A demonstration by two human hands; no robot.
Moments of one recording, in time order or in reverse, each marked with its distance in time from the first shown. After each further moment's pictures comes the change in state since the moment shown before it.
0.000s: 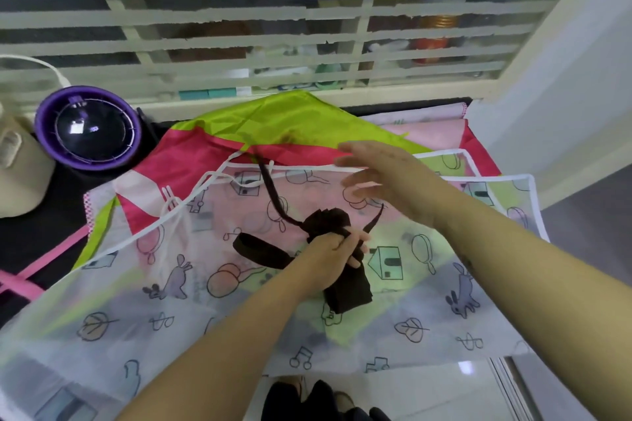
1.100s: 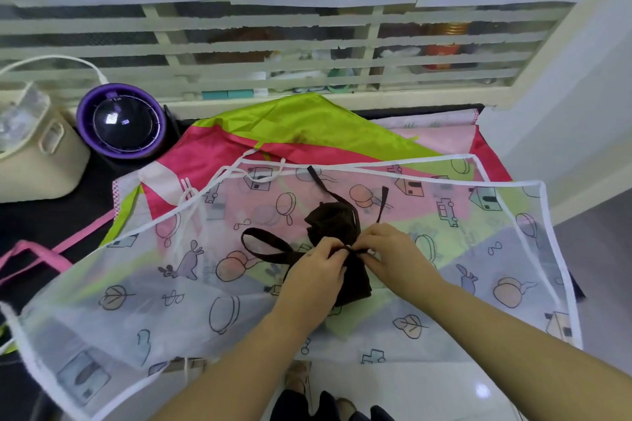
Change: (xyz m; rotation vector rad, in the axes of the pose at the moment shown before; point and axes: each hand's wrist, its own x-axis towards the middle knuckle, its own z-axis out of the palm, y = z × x) left_hand -0.022 -0.056 0.025 0.807 0.475 0.470; right_hand -0.036 0.116 0.013 -0.946 0.066 -0.324
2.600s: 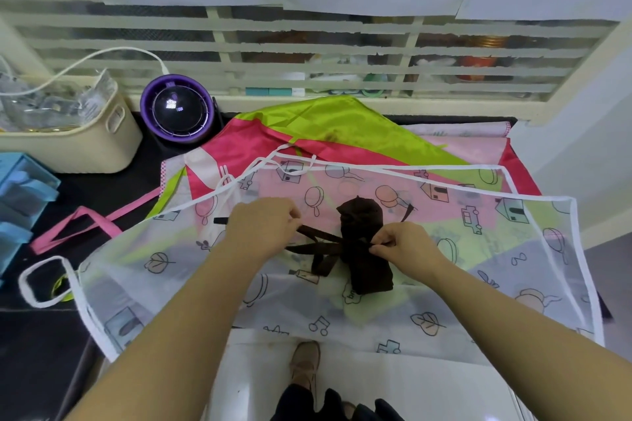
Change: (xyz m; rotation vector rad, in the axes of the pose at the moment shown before) left_hand 0.009 -0.019 -0.136 0.282 -0.302 -0.544; right_hand 0.019 -0.002 0.006 0.178 -0.097 0.241
